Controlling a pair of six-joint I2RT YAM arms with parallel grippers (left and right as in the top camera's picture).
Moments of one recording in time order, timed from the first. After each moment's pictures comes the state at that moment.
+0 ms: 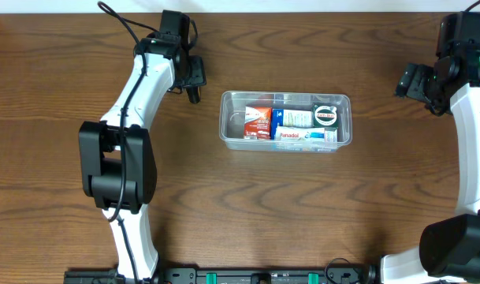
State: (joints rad) left arm -0.16 2.12 1.75 -0.81 0.00 -0.29; right arm -0.14 1.67 1.67 -1.18 0.25 0.28
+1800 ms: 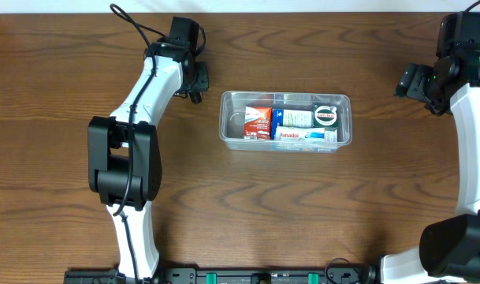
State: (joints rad) left arm -0.19 2.16 1.73 -0.79 -0.05 -0.29; right arm -0.14 1.67 1.67 -1.18 0.25 0.28
